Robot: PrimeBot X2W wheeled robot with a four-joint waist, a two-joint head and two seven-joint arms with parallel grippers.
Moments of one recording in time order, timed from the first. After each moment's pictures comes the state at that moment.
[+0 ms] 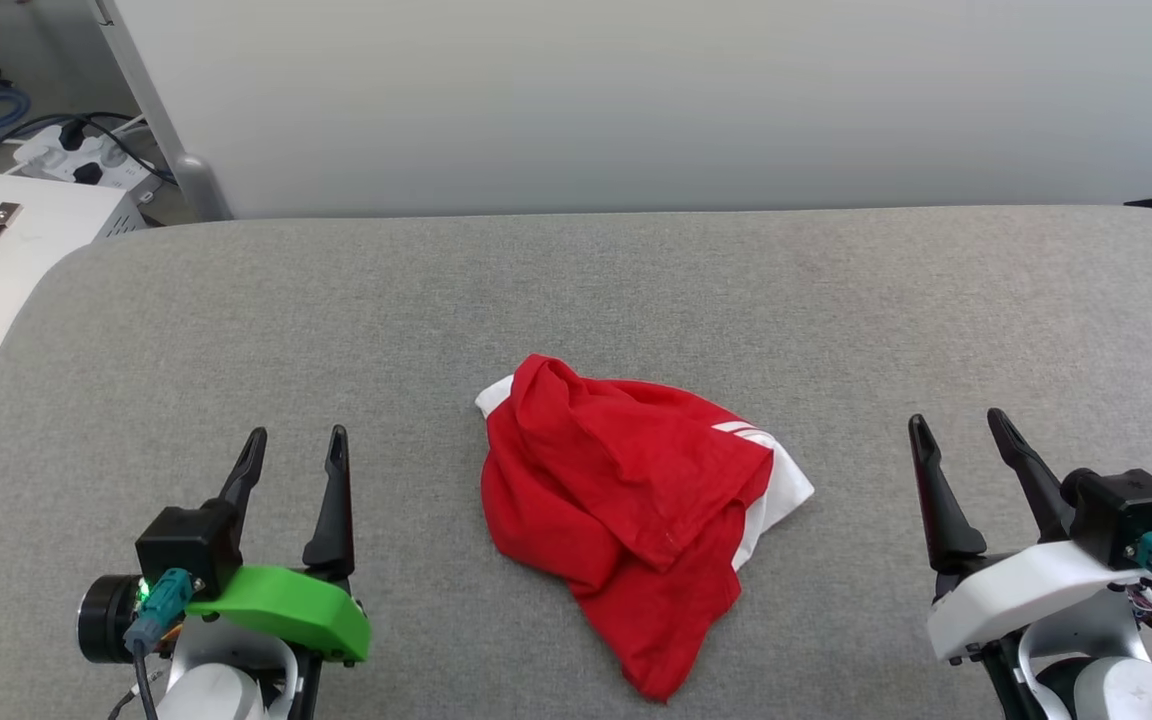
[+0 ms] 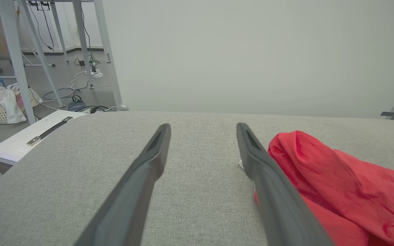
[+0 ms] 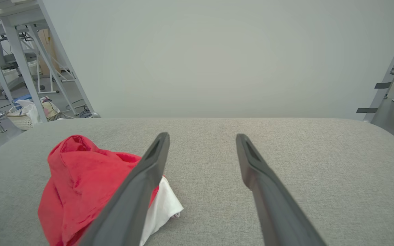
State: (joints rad) left arm -0.10 0.38 -0.35 0.10 -0.51 0.20 -0.25; right arm 0.00 -0.05 0.01 -0.09 0.18 0.12 0.01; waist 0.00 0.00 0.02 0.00
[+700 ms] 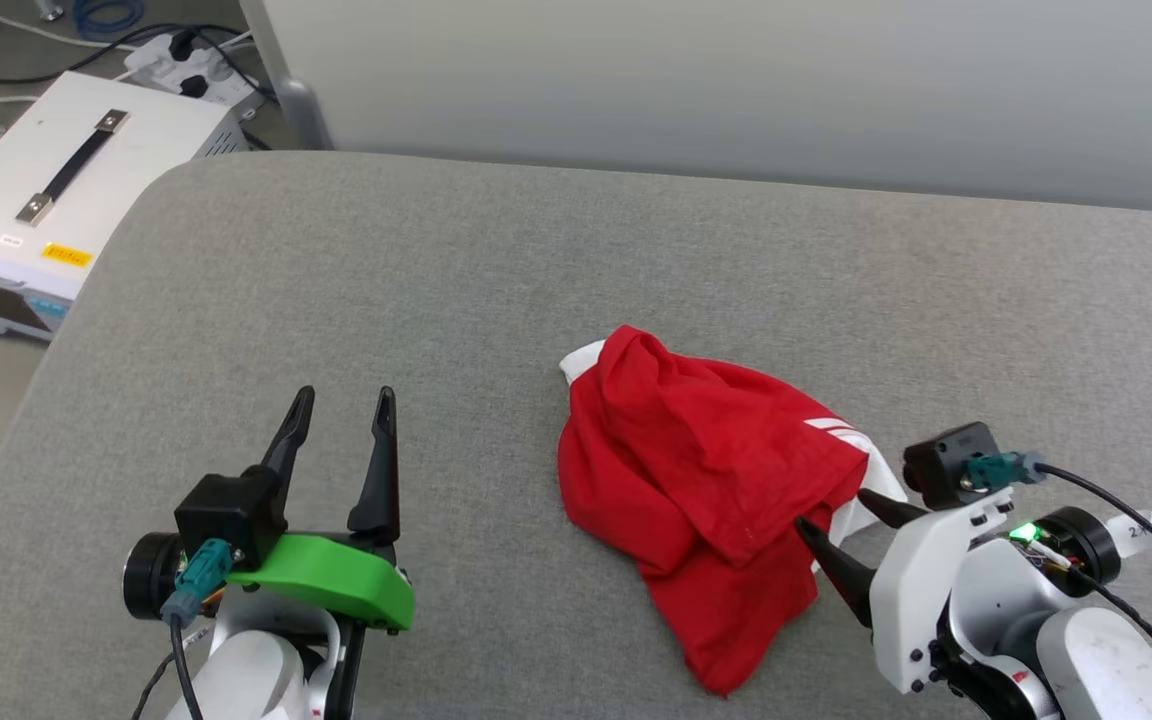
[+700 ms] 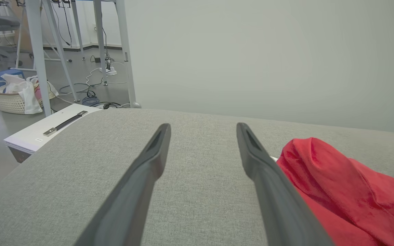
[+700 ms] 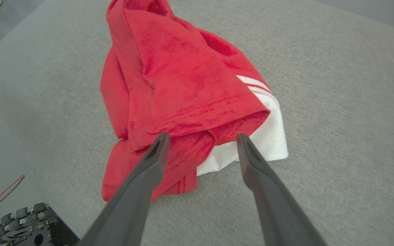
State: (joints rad) left arm -0.15 0.34 -0.38 0.07 -0.50 0.19 -0.25; right arm -0.11 -0.25 0.29 -0.07 0.39 0.12 0.55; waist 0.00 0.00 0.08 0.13
